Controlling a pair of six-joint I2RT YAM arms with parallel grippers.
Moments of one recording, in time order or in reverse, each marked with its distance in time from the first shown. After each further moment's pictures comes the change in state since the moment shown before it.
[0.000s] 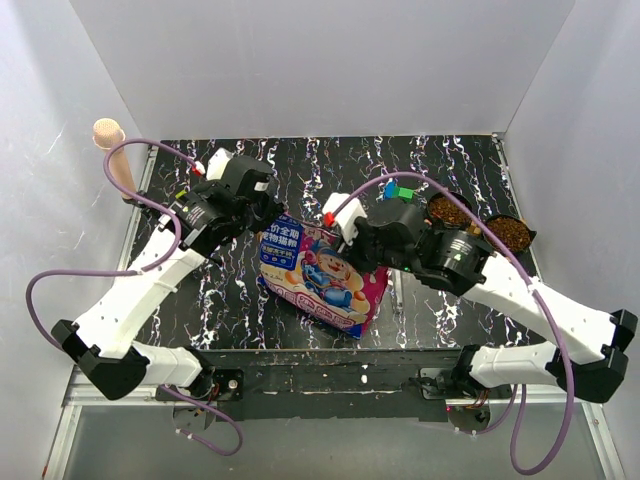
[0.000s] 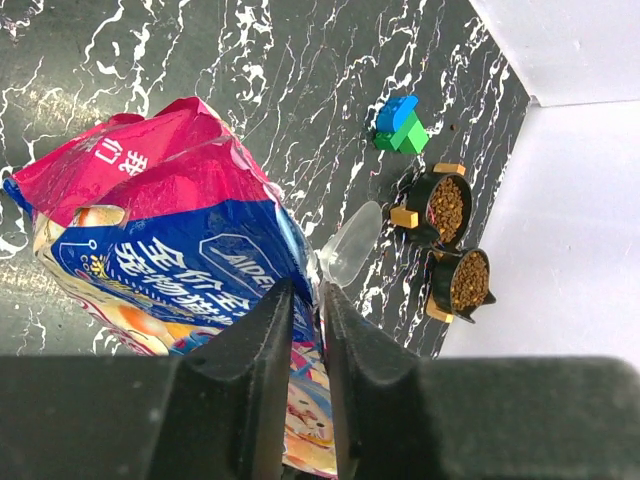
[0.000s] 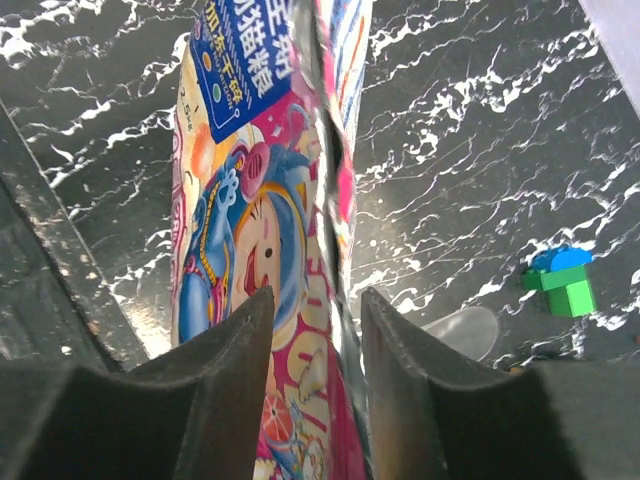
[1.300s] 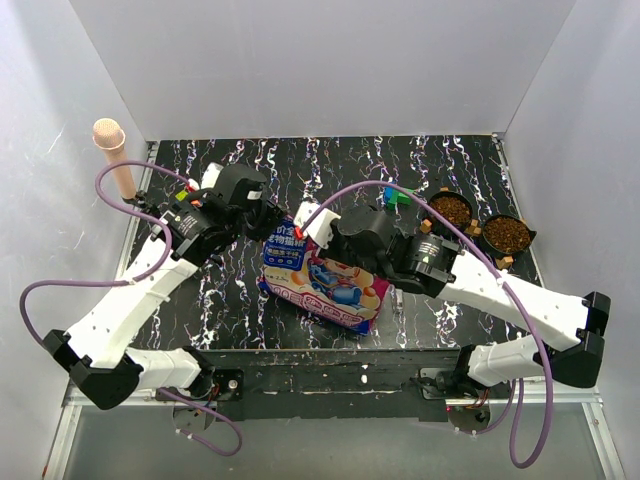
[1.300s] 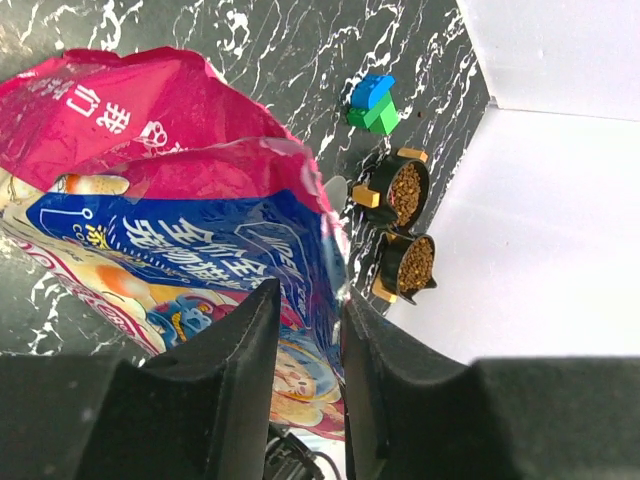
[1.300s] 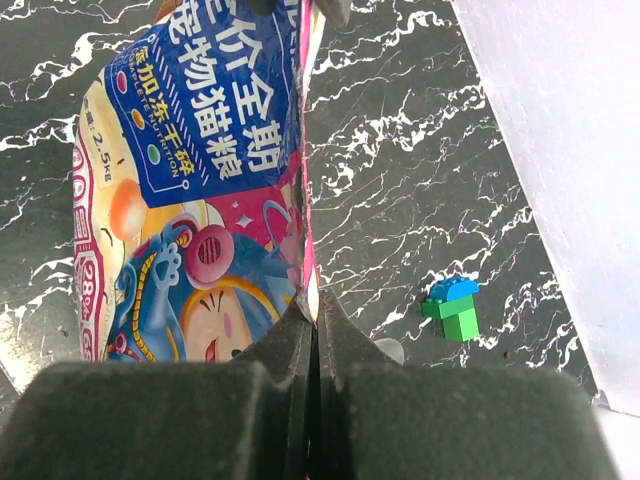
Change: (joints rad) left arm -0.002 -0.060 -0.054 -0.010 0.048 -0.170; right arm 0.107 0.119 0.014 0.139 0.257 -0.224
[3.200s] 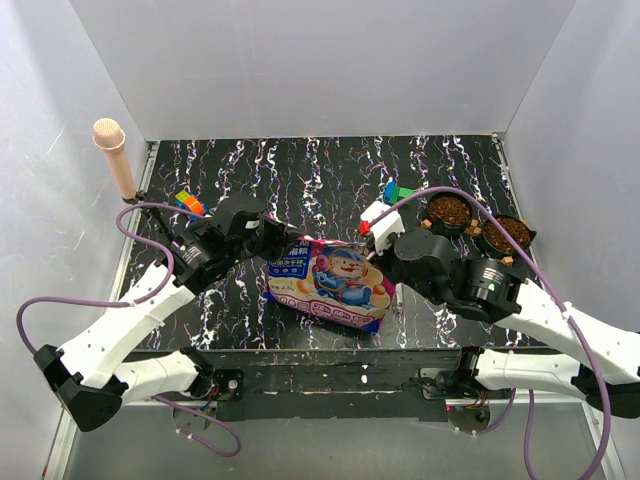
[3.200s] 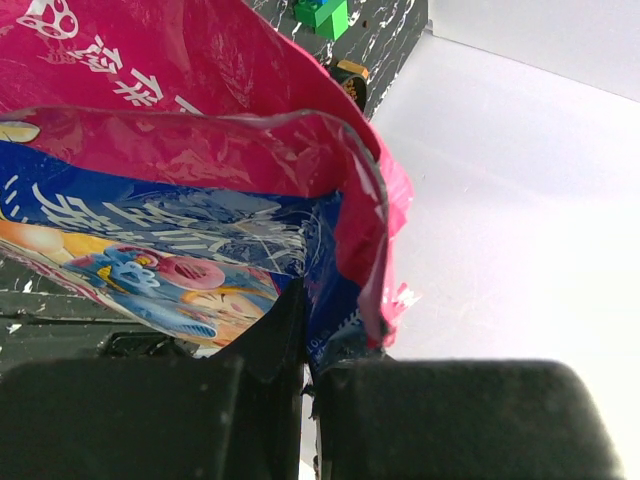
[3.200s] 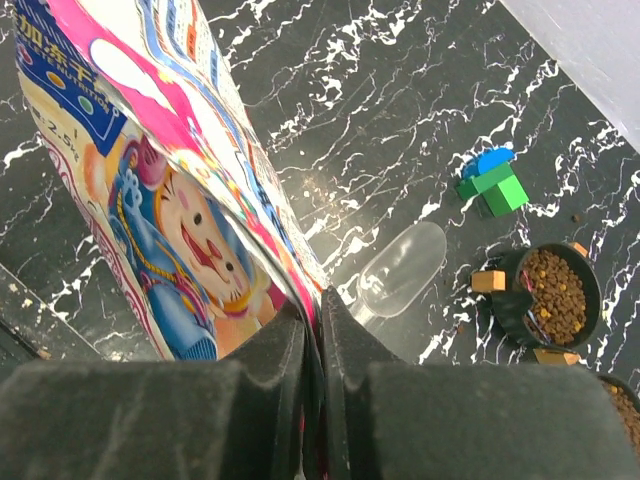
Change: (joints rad) left arm -0.023 -0.157 -0.323 0.280 0.199 -0.285; right arm -0.012 -0.297 -0.175 -0.134 0.135 0.349
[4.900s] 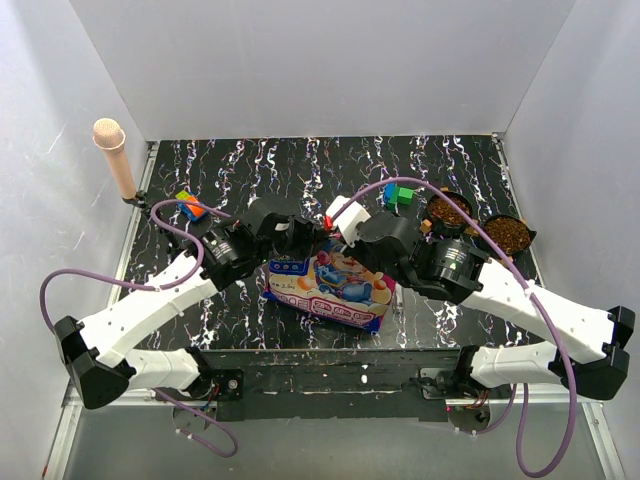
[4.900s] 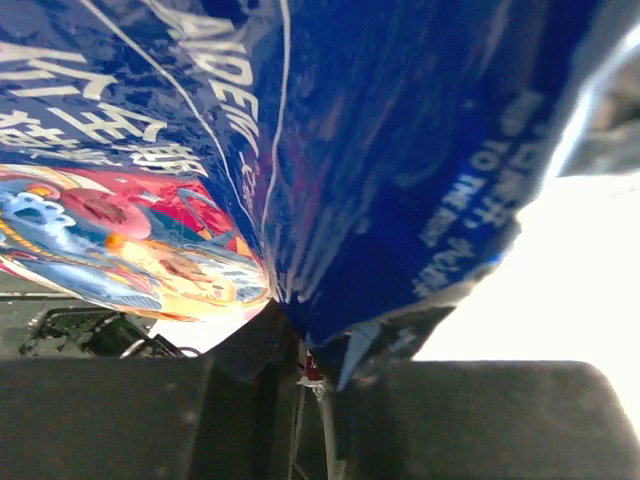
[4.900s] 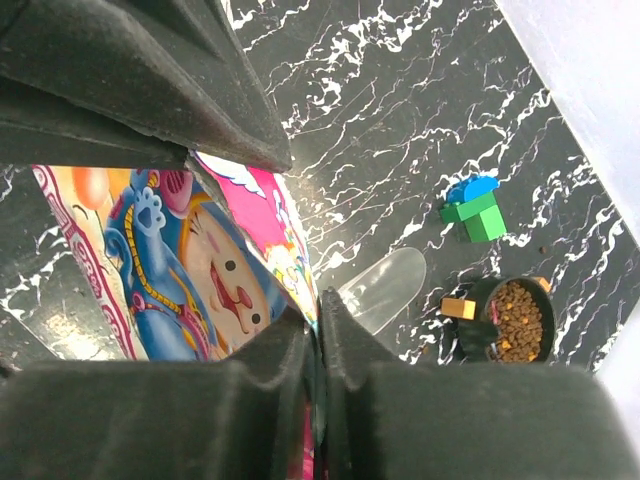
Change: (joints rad) left arm -0.143 0.126 0.042 0.116 -0.023 -0.129; right arm -0.008 0.180 0.125 -0.014 -0.035 -0.128
